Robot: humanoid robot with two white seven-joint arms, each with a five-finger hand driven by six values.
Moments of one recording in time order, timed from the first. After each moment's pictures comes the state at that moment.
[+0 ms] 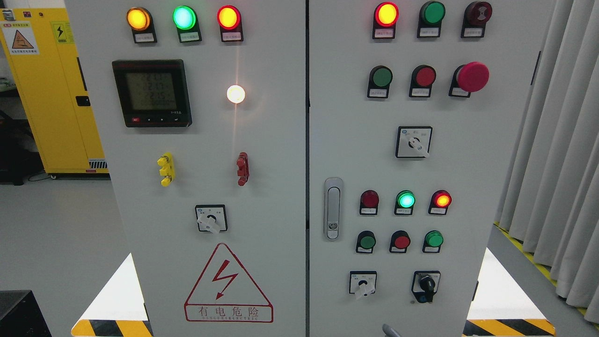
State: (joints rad) left arm 0.06 -0.10 -0.05 -0.10 0.07 -0.13 -0.05; right arm 0.21 0.00 0.26 -1.88 0.00 -0.26 -0.10
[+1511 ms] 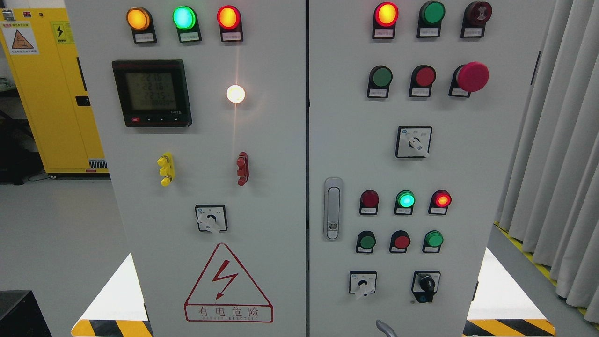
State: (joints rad) left arm 0.06 -0.10 -0.05 -0.10 0.07 -0.13 -0.05; right arm 0.10 0.00 0.12 -1.81 0.80 -0.37 -0.18
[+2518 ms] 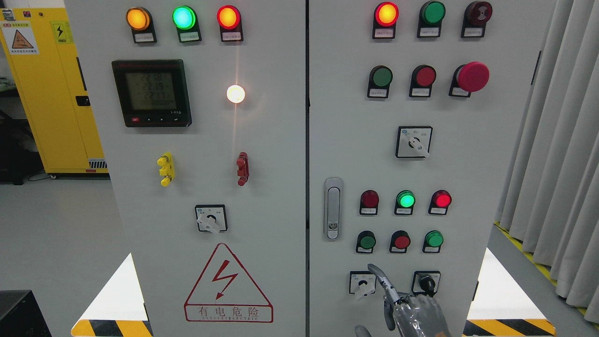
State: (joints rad) left arm 0.06 -0.10 -0.05 -0.10 0.07 -0.13 -0.05; right arm -0.15 0.00 0.05 -1.71 1.10 -0.36 -0.17
